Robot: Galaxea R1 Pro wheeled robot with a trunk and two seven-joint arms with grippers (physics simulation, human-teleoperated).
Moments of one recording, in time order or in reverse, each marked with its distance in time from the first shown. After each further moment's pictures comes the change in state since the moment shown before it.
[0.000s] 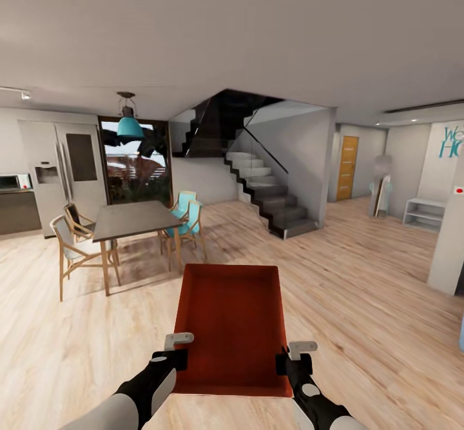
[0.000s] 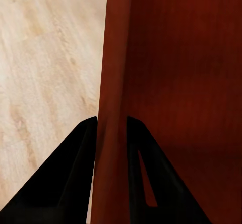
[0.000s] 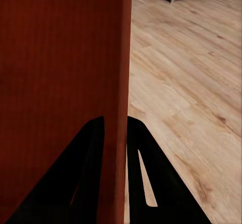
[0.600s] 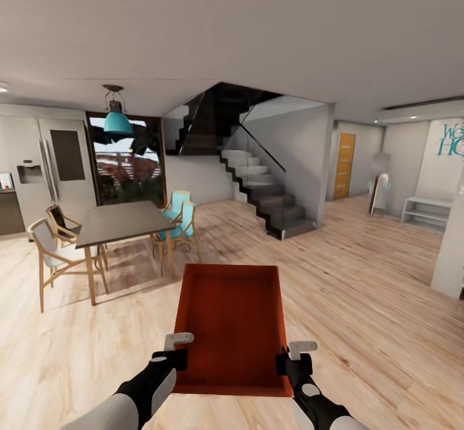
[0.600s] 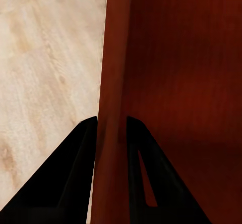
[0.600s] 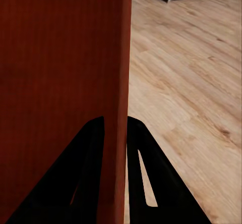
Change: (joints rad) left arm 0.000 0.000 -0.001 0.000 0.002 0.000 0.001; right arm 0.000 0.000 -0.001 0.000 0.001 0.000 0.000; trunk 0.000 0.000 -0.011
